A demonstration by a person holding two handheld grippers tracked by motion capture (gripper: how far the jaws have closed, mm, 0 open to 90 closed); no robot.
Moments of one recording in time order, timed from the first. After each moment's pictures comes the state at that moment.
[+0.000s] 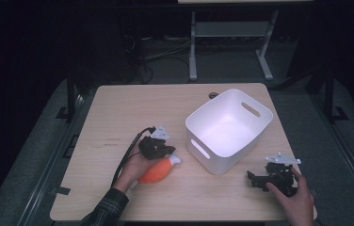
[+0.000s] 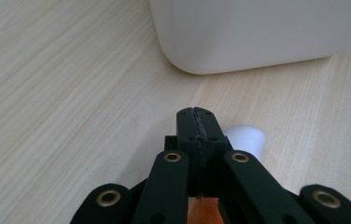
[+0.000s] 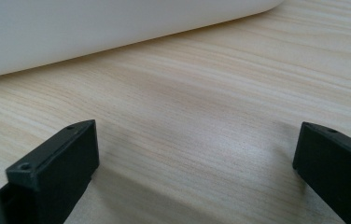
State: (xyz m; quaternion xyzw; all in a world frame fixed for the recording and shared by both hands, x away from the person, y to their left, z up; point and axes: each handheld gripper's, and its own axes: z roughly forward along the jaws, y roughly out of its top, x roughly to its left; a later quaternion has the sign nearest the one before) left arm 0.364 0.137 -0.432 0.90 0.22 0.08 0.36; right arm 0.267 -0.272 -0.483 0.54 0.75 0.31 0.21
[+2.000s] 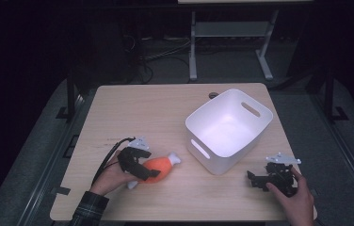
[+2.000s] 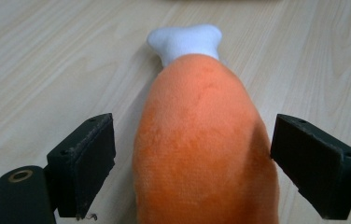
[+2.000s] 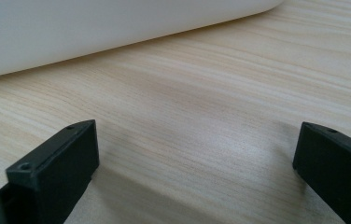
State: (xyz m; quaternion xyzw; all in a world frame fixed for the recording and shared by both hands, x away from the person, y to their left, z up) left arm 0.329 0.190 -0.436 0.91 0.24 0.01 0.34; right arm 0.267 -0.272 -0.483 0.54 0.75 0.31 0.21
